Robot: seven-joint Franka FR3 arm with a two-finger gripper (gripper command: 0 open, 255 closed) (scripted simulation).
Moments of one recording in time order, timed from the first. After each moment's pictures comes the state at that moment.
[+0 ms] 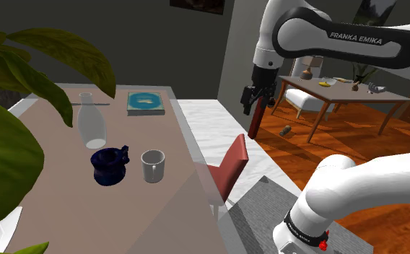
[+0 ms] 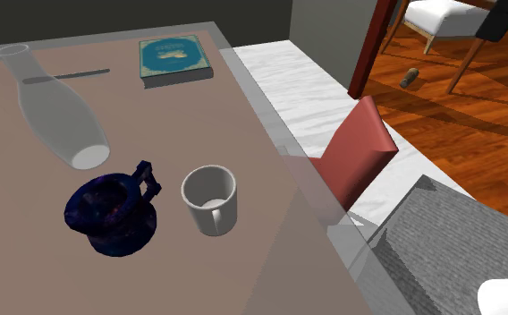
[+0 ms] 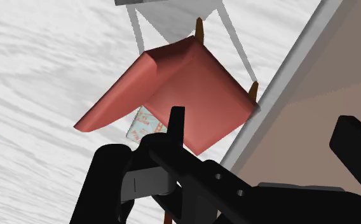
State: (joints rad) arm 0.01 -0.78 0.04 -2.34 -0.06 1.55 0.17
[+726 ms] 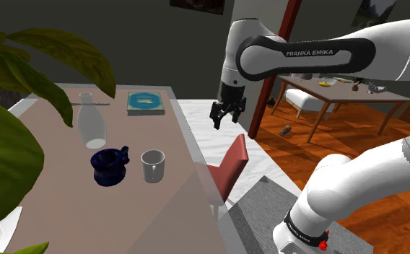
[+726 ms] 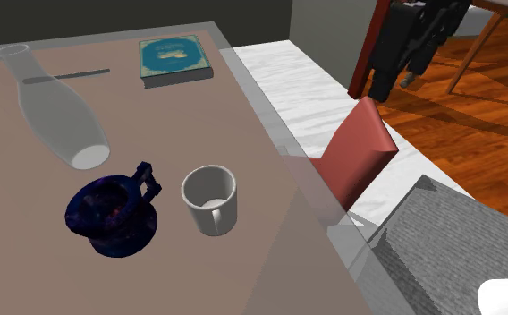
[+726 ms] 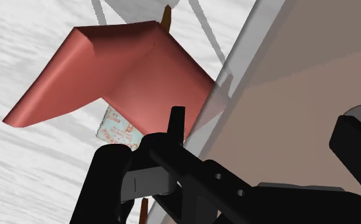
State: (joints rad) arm 0.05 -0.58 0.13 -2.37 0.03 1.79 0.29
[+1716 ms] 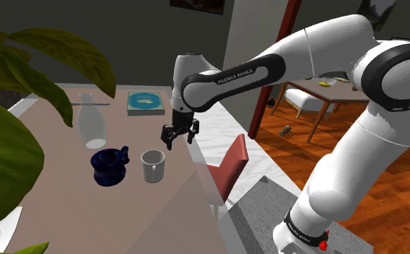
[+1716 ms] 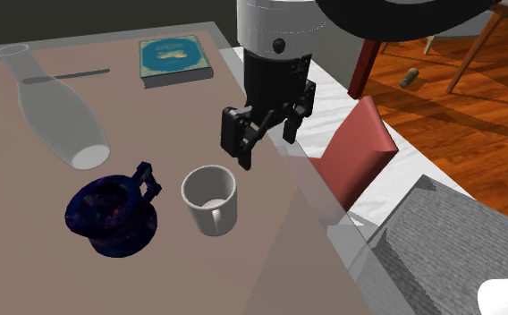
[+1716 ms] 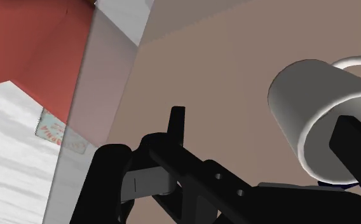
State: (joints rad) arm 0.10 -0.10 0.27 -2.21 0.06 2.13 0.46
